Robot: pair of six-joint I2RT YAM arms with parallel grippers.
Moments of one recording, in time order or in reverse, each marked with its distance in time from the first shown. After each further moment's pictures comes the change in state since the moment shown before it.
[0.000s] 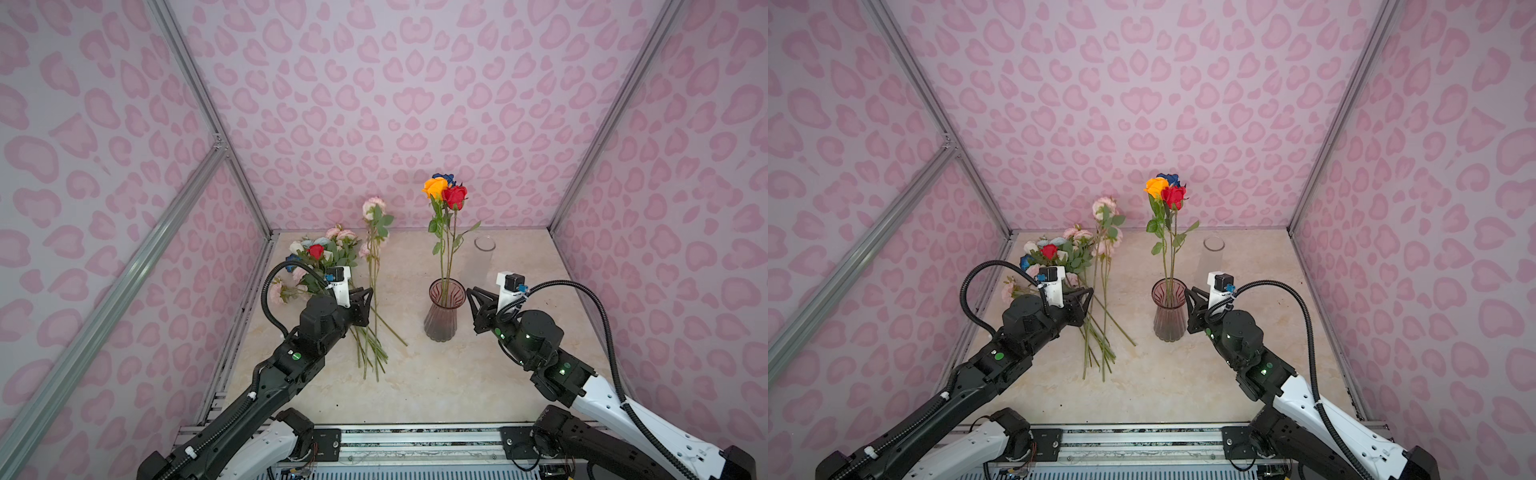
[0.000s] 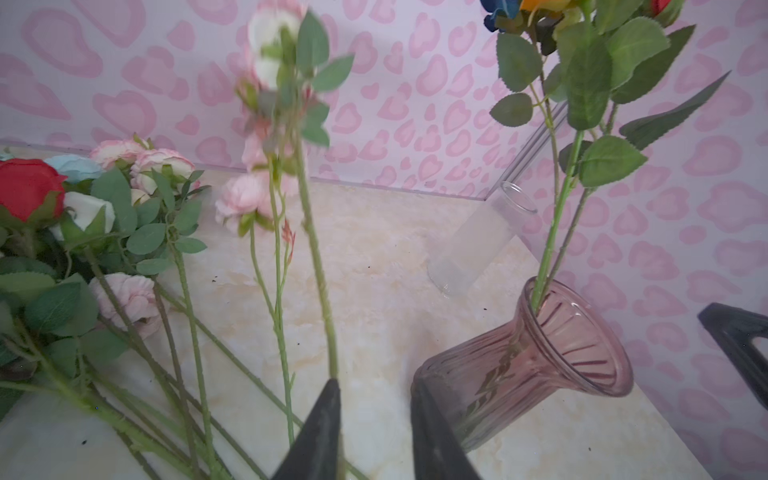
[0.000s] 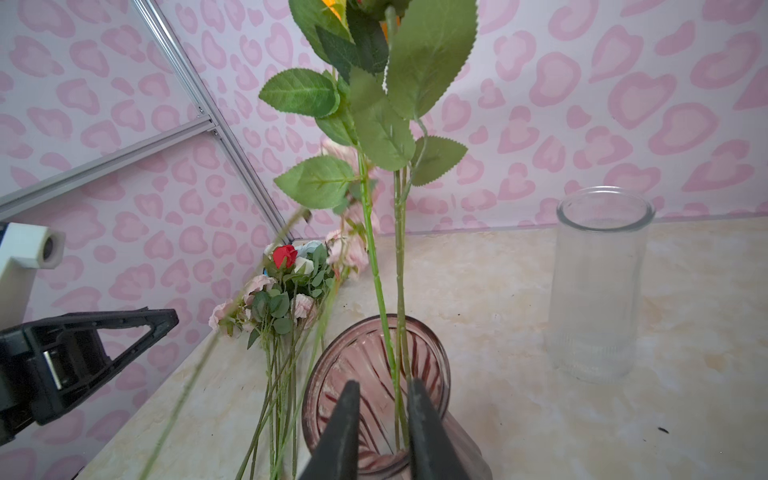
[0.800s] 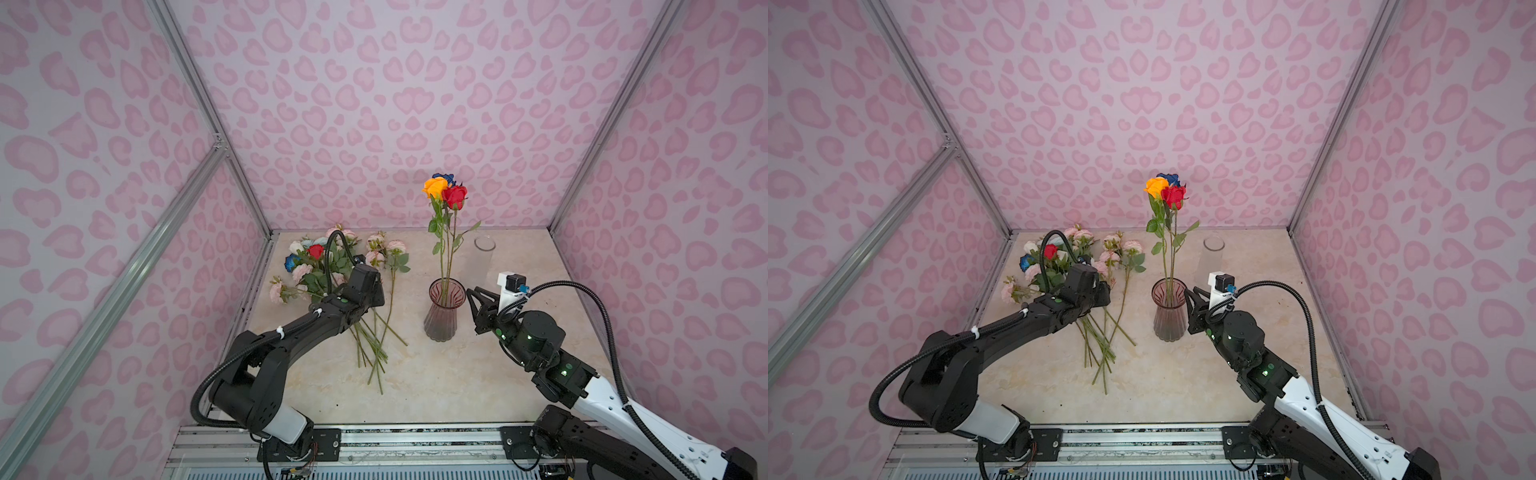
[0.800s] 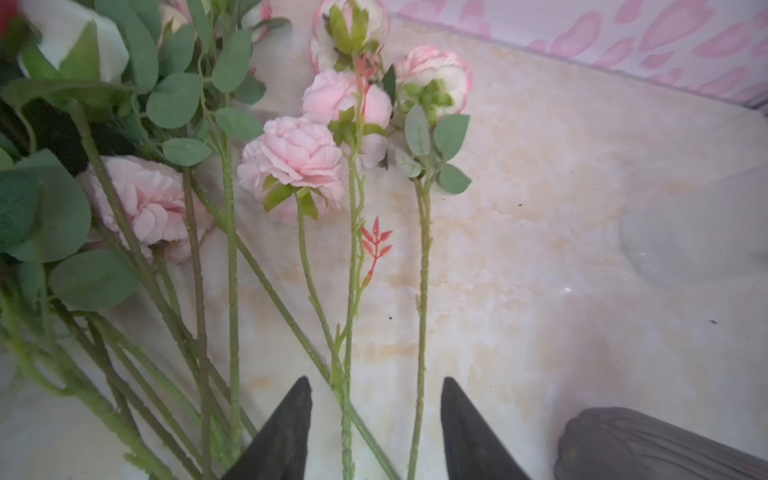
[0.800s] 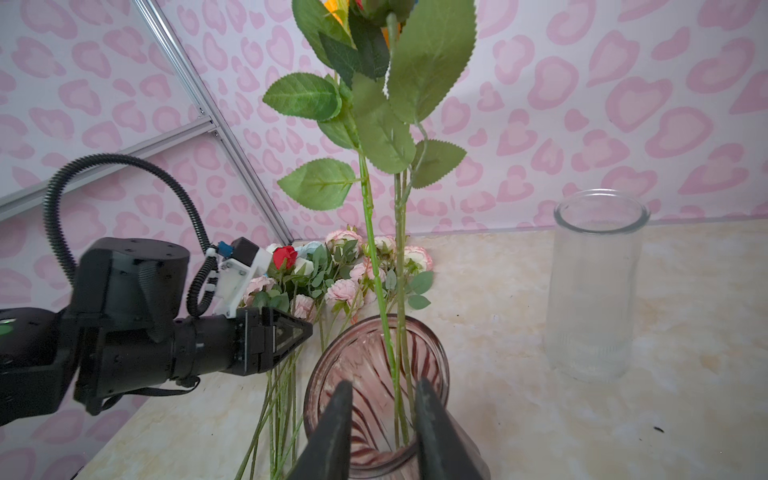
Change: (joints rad) left arm 0.059 0.724 0.326 -0.130 -0.084 -0.099; right arm 0.005 -0.021 -0.005 -0.016 0.011 -0.006
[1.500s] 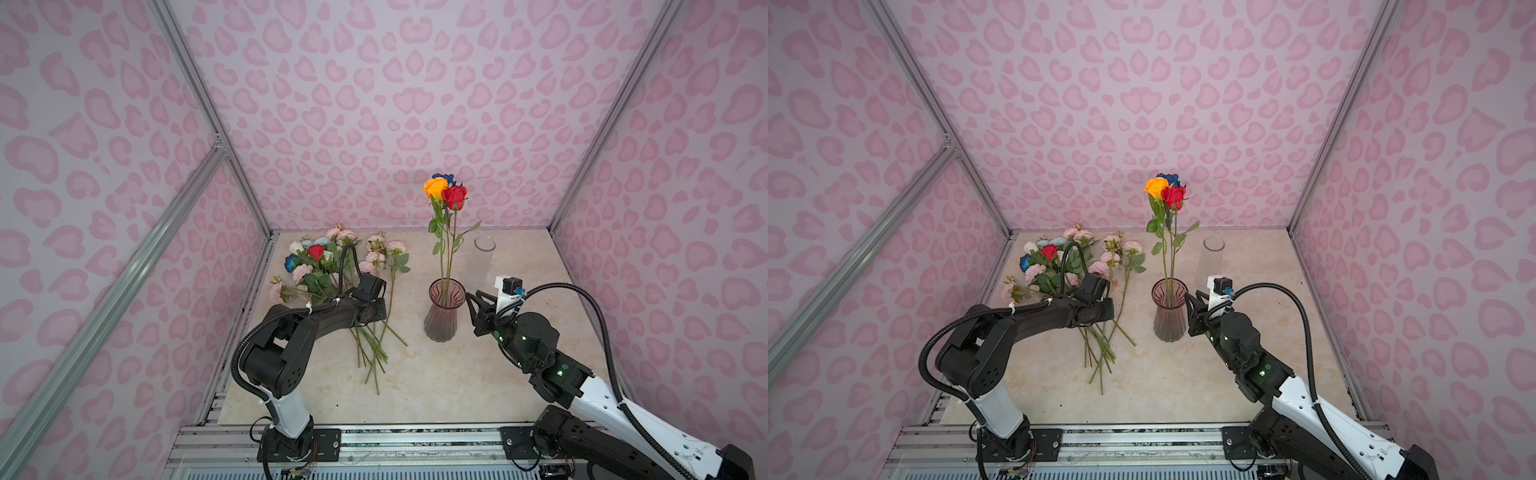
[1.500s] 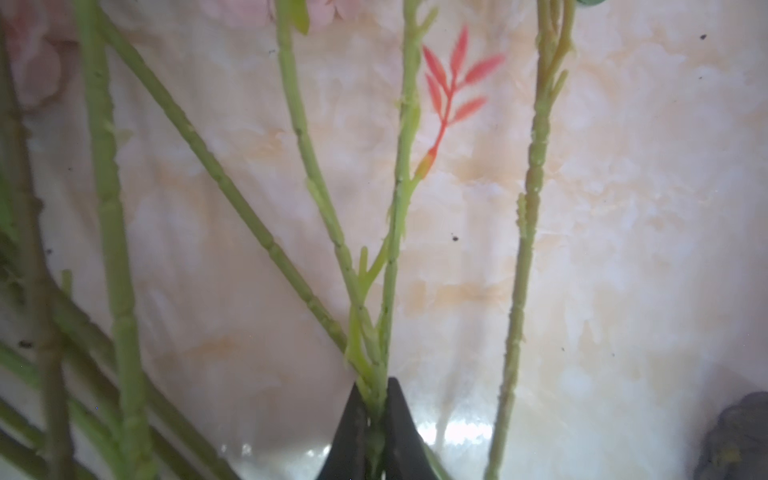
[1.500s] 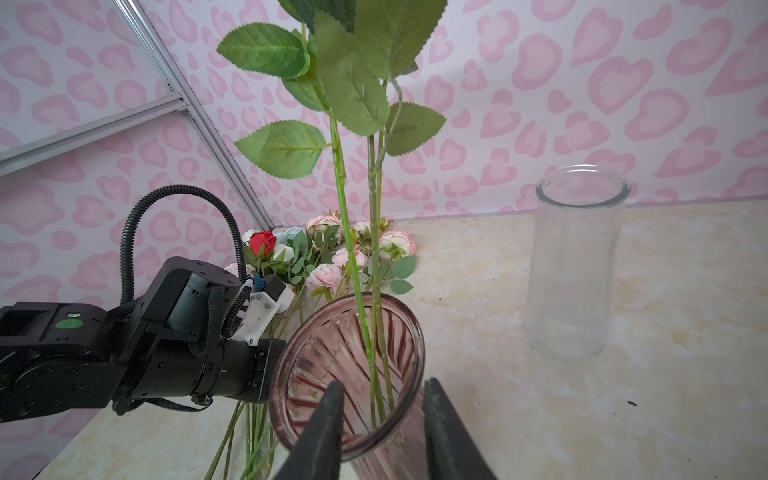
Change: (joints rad) left arm 0.002 0.173 0.002 -0.058 0.090 0.007; right arm -0.006 0.015 -0.032 0.004 0.024 -0.004
